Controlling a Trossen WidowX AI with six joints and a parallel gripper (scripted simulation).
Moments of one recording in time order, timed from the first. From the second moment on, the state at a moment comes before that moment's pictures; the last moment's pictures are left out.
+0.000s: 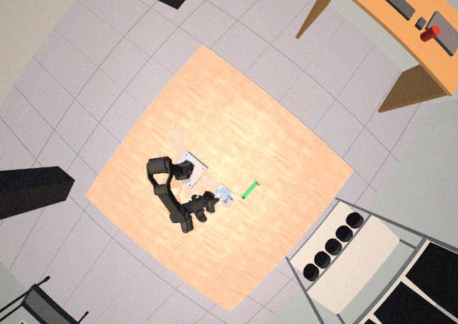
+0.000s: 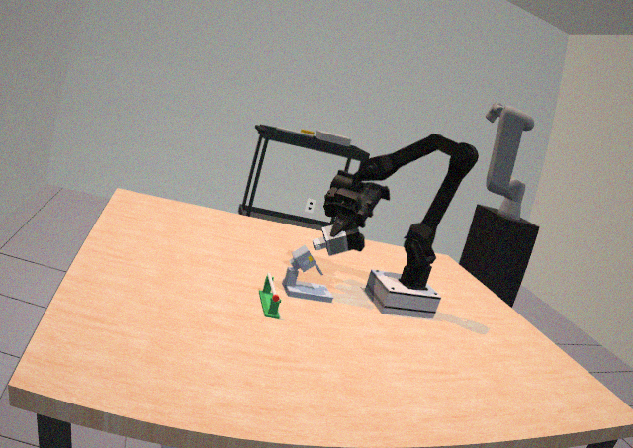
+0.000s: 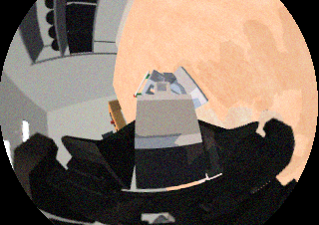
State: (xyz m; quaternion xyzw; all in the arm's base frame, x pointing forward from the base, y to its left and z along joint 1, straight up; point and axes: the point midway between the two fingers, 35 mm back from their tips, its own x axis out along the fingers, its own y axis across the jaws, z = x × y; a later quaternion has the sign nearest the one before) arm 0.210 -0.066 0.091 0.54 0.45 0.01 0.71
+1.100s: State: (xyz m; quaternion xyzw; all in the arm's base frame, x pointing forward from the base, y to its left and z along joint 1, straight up) arm 0.215 -0.042 0.104 0.72 0.46 -0.02 0.52
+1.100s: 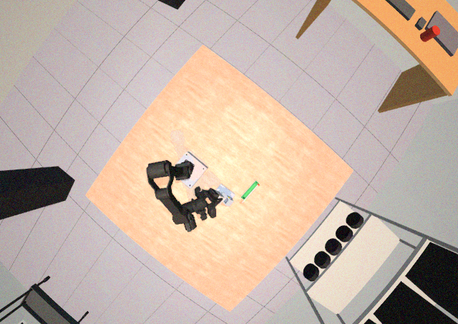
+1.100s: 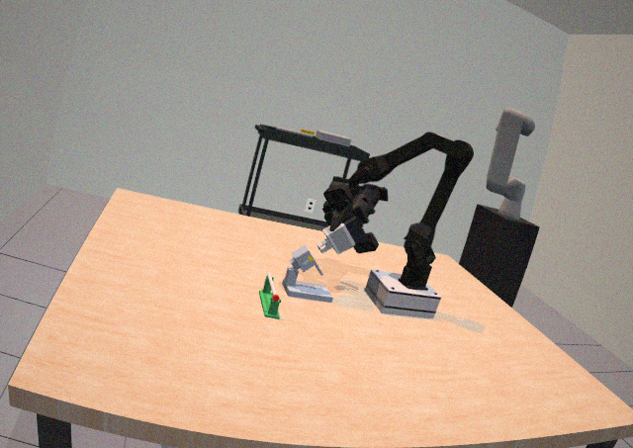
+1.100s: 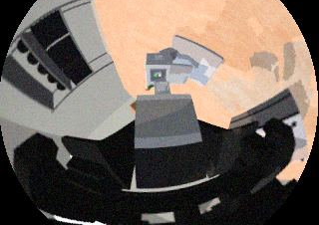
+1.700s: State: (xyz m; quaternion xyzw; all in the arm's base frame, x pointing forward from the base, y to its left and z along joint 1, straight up) arm 0.232 -0.044 0.088 0.72 0.46 -0.02 0.52
